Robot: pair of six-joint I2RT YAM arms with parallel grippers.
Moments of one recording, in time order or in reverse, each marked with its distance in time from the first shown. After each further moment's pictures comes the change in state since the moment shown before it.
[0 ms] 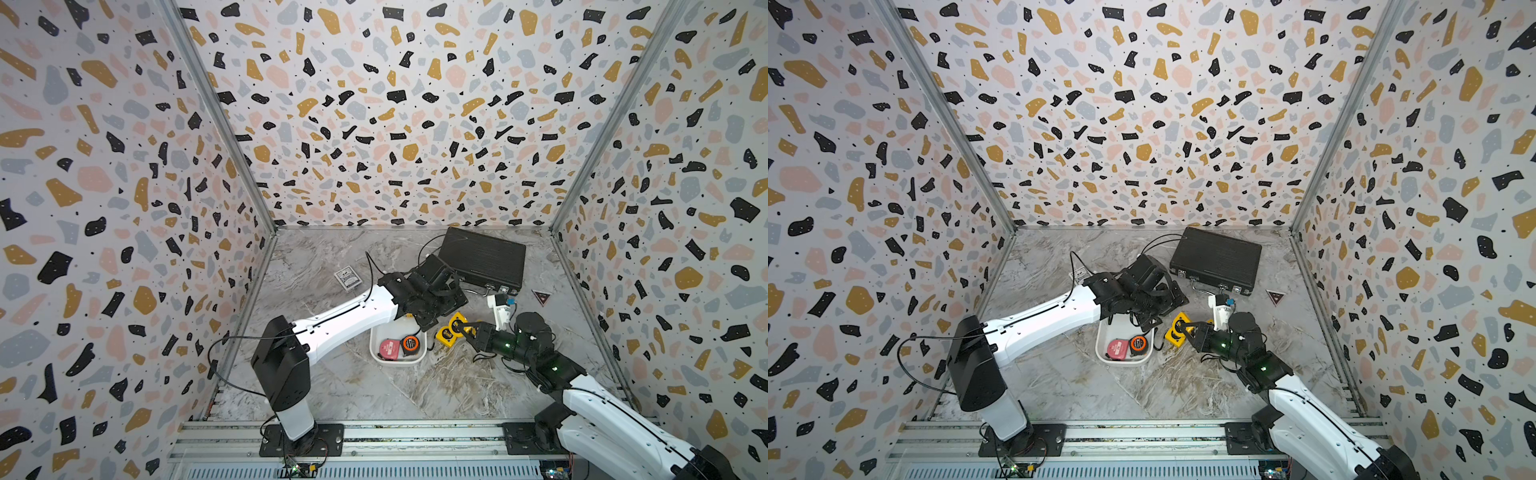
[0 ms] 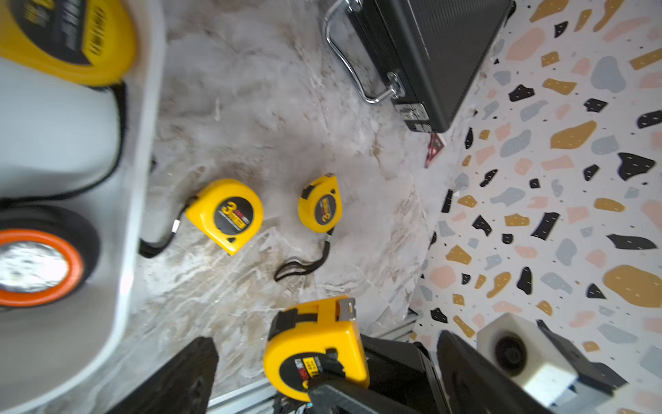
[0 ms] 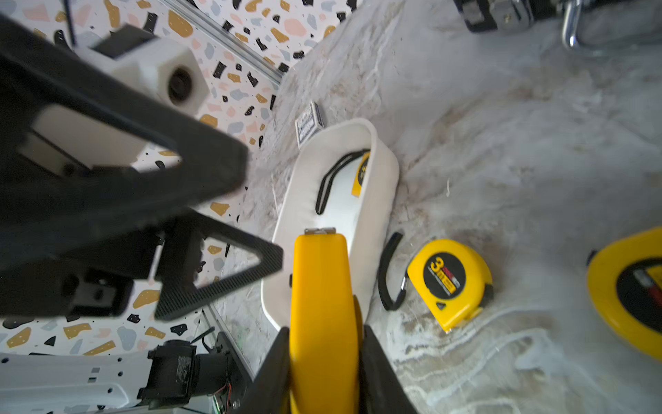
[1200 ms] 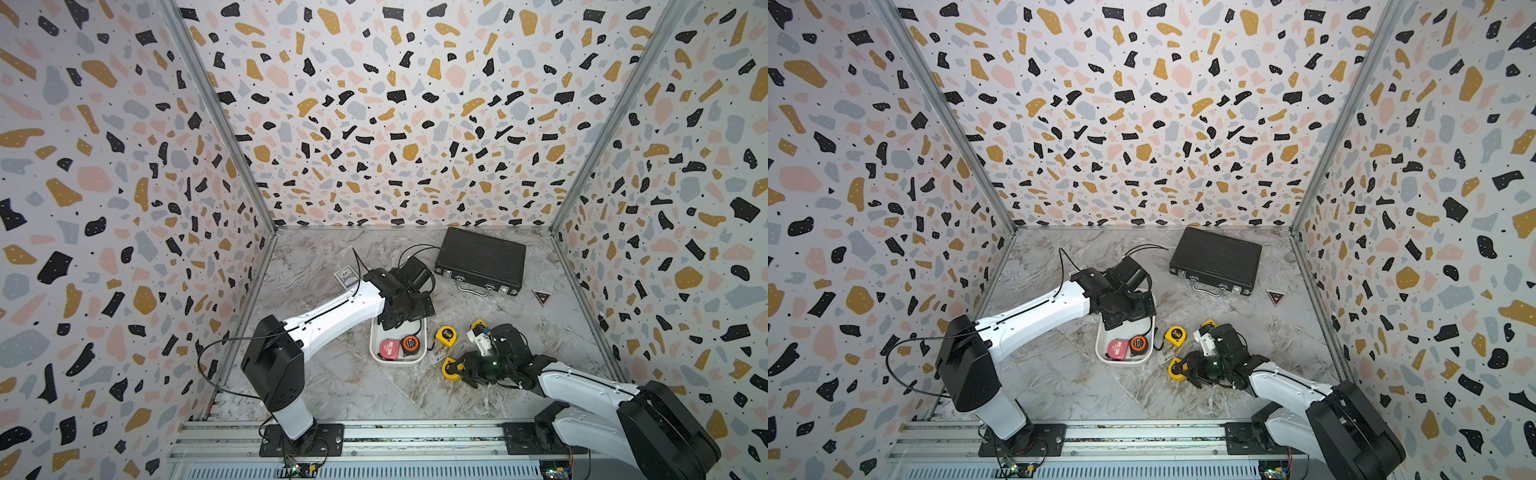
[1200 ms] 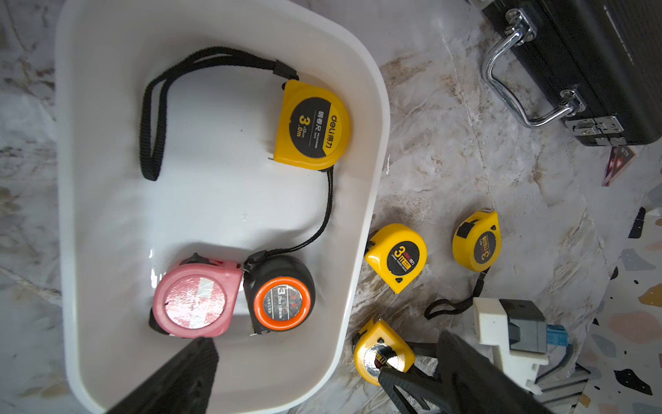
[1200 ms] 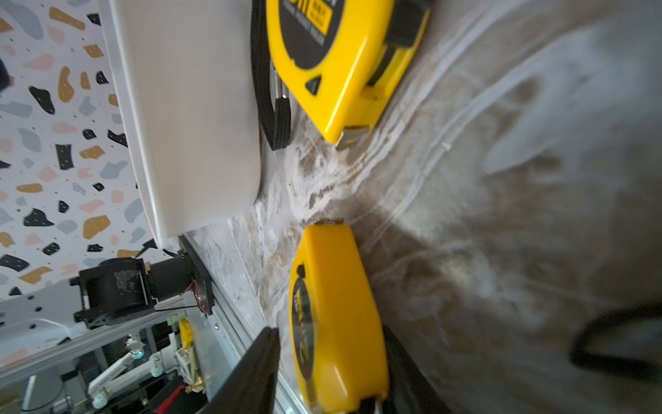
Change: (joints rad) left arm 0.088 -0.035 -0.083 -0.214 -0.139 0.275; right arm 0.028 0.328 -0.069 -0.061 -0.190 -0.018
